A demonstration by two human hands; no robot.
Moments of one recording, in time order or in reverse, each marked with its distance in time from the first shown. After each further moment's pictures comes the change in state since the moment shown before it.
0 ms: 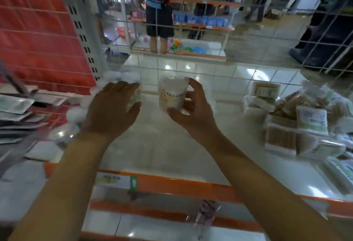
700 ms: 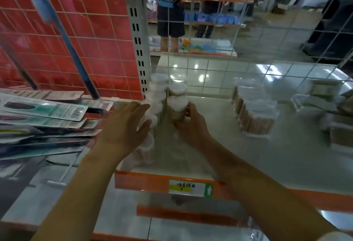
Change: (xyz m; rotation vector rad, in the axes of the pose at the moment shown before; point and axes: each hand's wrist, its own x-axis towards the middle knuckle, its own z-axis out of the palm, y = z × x) left_hand -0.045 -0.141 -0.016 -0.007 -0.199 0.037; right_hand 0.043 0.054 0.173 -0.179 0.037 0.206
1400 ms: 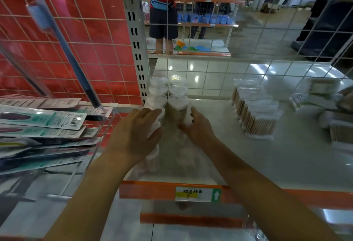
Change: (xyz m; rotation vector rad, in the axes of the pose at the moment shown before) left_hand 0.006 0.010 -0.006 -0.070 0.000 0.123; right_hand 0.004 -0.011 -0.005 -0.293 -0.048 0.158
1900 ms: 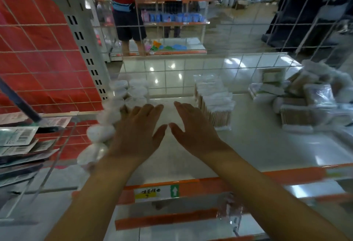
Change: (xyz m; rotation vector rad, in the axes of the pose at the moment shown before) left_hand 0.038 0.084 0.030 0.014 -0.059 0.056; right_hand -0.069 0.008 -0.095 -0.396 0.058 -0.266
